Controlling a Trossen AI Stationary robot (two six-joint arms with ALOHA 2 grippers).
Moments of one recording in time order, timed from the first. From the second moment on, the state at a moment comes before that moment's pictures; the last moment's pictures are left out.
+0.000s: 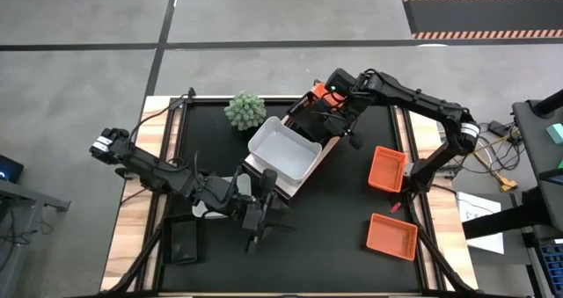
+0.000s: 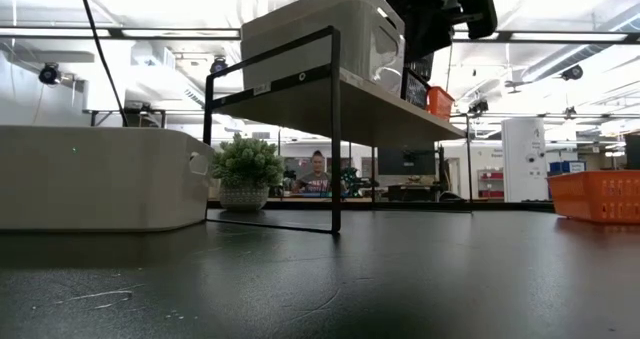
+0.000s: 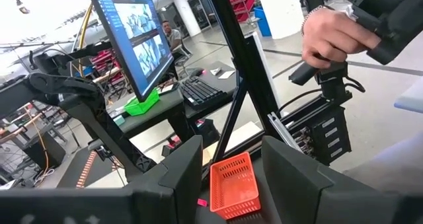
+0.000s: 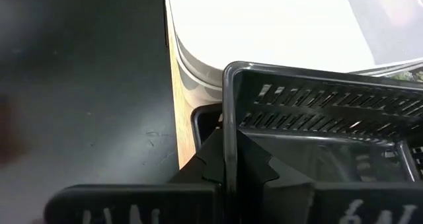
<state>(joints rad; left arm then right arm) -0.44 1.48 1.34 0.13 -0.17 0.41 -0.49 1.58 1.54 -1.13 -0.63 -1.21</state>
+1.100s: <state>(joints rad) -0.44 1.47 1.33 0.14 -0.17 0.43 -0.48 1.58 1.56 -1.12 -0.68 -1.20</state>
